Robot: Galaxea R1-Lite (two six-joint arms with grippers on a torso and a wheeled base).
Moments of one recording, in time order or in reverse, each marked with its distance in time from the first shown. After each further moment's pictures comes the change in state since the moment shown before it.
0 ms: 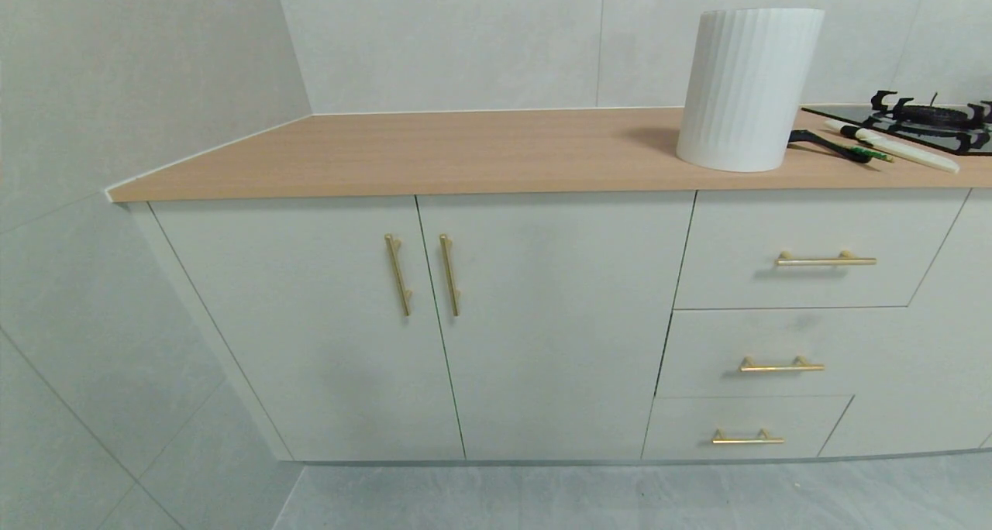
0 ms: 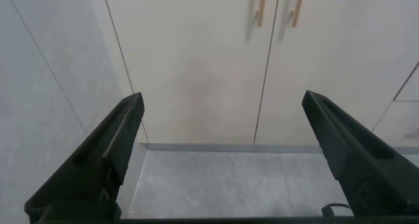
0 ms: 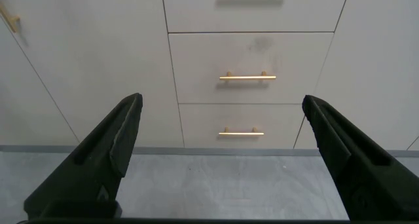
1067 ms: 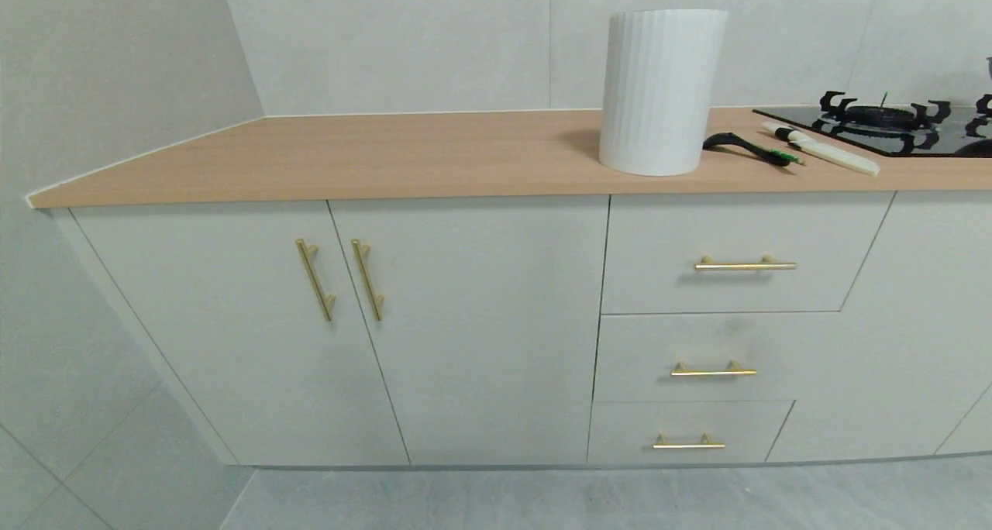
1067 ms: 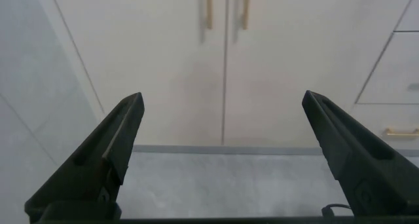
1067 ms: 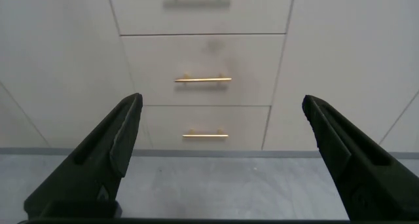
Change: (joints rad) left arm 0.000 0.000 0.000 0.000 0.002 -0.002; right arm 0.000 0.000 0.000 0.000 0.000 0.001
